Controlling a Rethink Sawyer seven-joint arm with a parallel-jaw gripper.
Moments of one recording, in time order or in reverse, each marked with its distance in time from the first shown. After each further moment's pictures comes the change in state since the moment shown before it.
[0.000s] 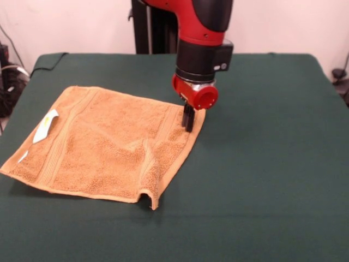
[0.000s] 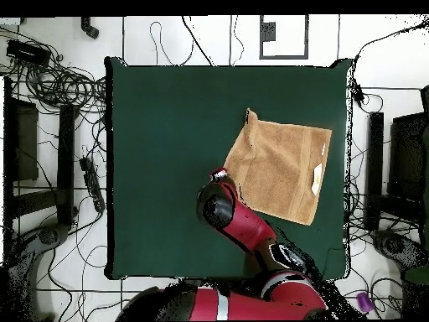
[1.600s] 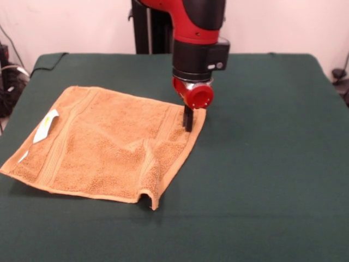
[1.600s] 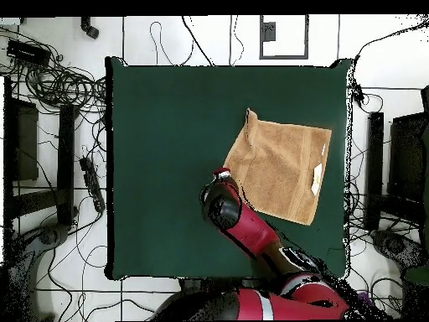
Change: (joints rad) arm -0.095 -0.020 0.098 0.061 0.036 -0.046 0.058
